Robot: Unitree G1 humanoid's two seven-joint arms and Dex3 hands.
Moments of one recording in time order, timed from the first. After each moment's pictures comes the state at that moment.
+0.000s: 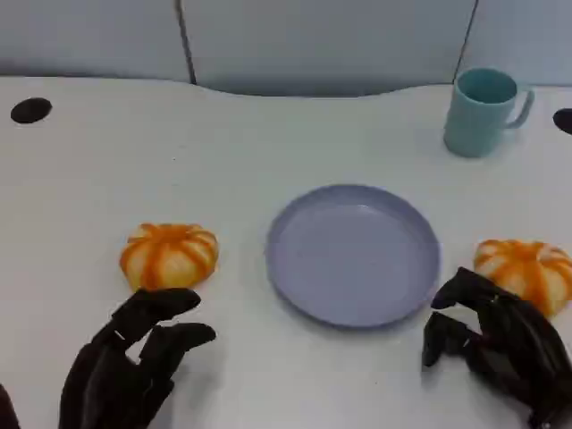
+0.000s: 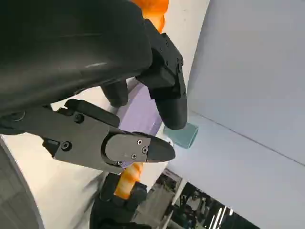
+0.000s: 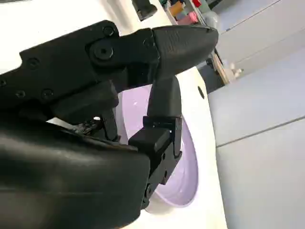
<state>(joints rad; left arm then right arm) 0.13 -0.06 0.17 0.15 -0.52 -0.03 -0.54 -0.25 -0.03 -0.18 0.79 0.38 -0.18 0.78</state>
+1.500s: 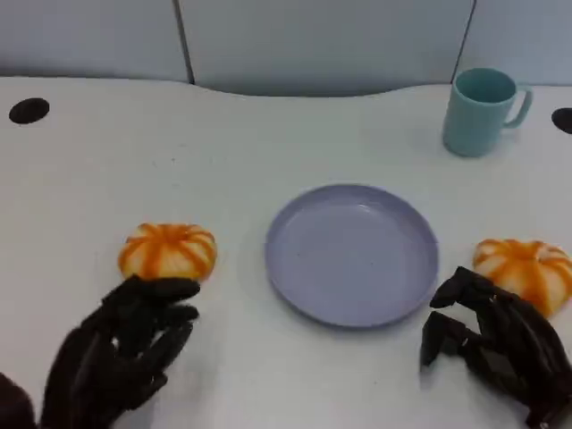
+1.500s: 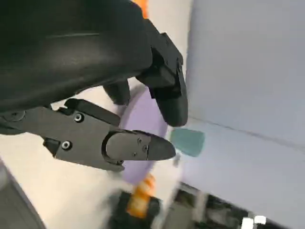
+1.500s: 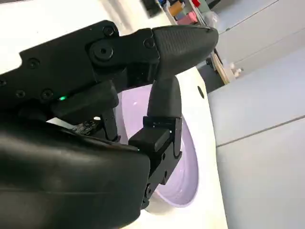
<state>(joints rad) 0.12 0.01 0.15 0.11 -0.24 -0.28 -0.46 -0.25 -0.03 -0.18 0.78 0.38 -0.18 0.78</state>
